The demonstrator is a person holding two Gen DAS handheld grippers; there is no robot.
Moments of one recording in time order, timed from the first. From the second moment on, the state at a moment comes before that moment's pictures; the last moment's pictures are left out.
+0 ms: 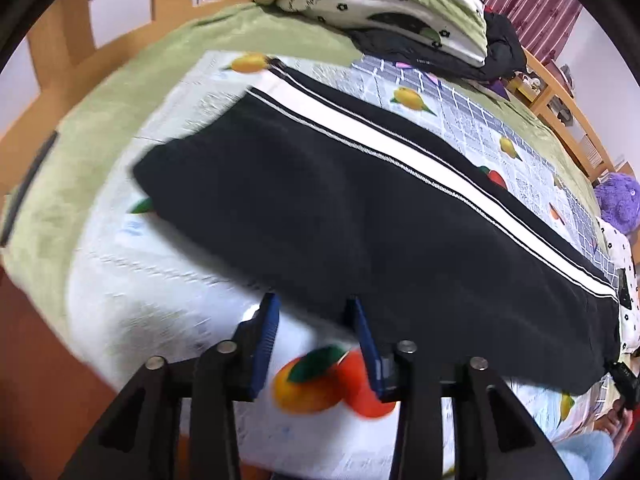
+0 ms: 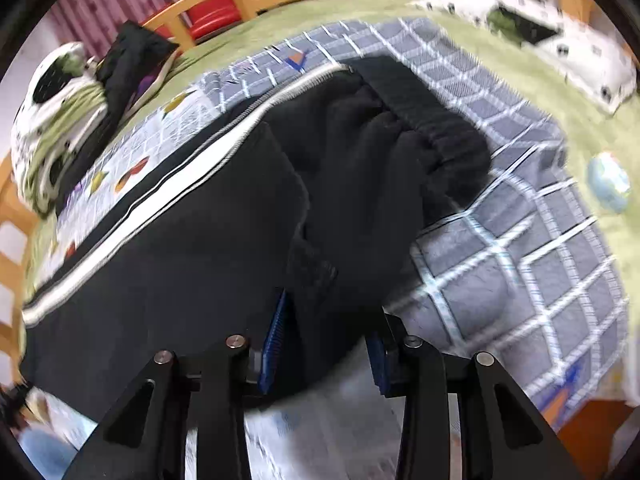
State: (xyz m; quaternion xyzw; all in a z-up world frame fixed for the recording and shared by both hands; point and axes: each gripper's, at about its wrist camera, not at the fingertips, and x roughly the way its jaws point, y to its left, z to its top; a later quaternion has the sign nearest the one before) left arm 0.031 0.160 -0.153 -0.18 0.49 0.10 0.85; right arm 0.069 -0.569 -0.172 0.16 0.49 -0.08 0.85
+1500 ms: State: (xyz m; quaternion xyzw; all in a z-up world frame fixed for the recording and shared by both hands) left arm 0.229 0.251 -0.166 -0.14 0.44 0.16 0.87; right arm 0.268 -0.396 -0.172 -0.07 0.45 0.17 0.88
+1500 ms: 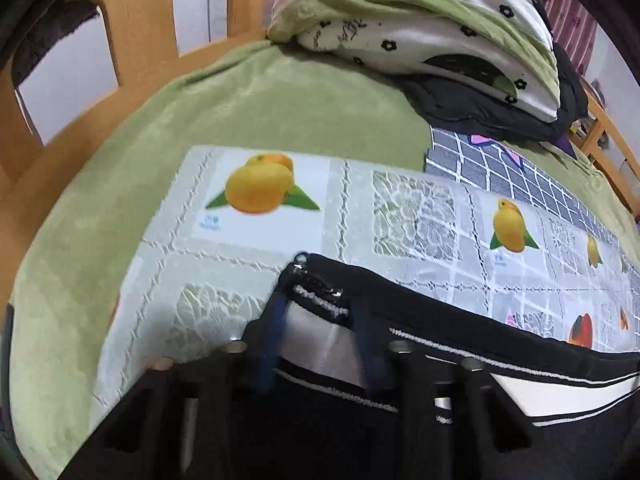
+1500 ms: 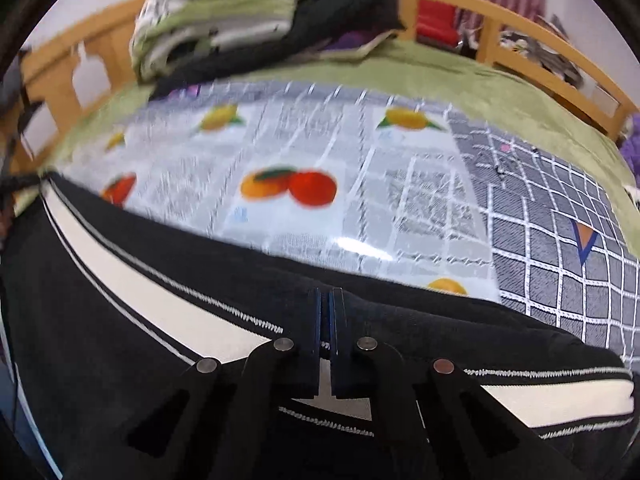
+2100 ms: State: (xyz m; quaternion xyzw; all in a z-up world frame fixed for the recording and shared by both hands) left arm 0.216 0.238 -0.161 -0.09 0.45 0.18 0.87; right arm 0.285 -0.414 -0.172 -0.03 0.44 0.14 0.88
